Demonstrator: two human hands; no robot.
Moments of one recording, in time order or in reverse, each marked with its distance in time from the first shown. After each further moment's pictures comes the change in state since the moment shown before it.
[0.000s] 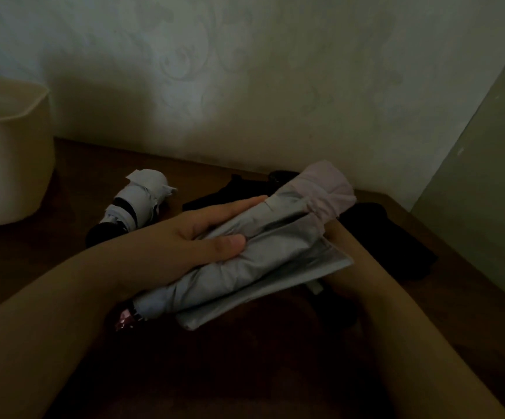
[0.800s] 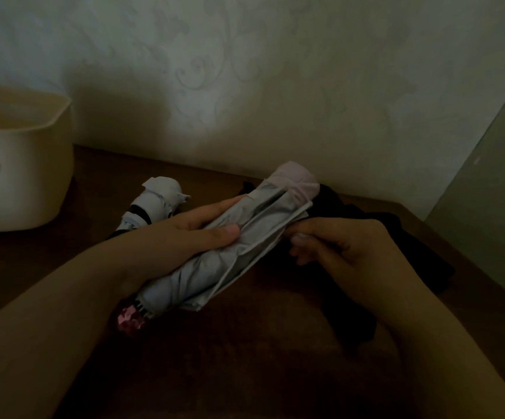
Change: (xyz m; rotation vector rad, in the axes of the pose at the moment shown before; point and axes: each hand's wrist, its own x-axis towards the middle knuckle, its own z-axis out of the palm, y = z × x) left_hand 0.003 -0.011 -0.018 -0.160 0.196 -0.207; right_hand -0.006 -0.015 -0.001 -0.542 0.132 -0.508
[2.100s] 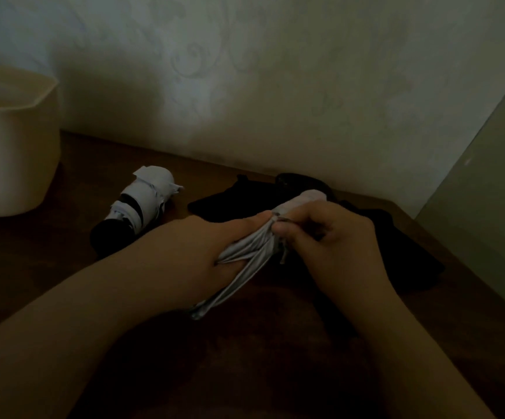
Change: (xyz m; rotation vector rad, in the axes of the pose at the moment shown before) left_hand -0.002 0.003 0.031 1.170 0.112 0.242; right_hand 0.007 -0.011 0.019 0.050 0.183 0.271
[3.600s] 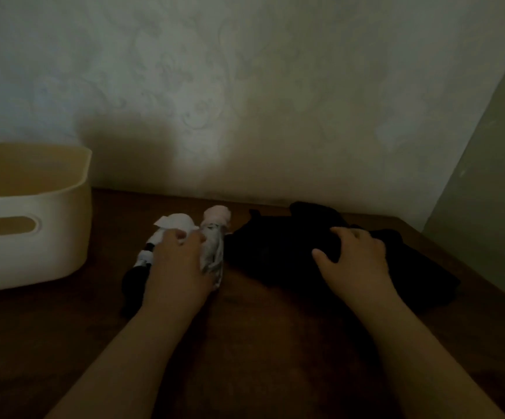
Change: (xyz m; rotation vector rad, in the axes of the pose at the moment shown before) left_hand 0.005 -0.054 0.008 0.047 0.296 -0.538; right_hand 0.022 0.014 0.010 -0.491 -0.087 0.572
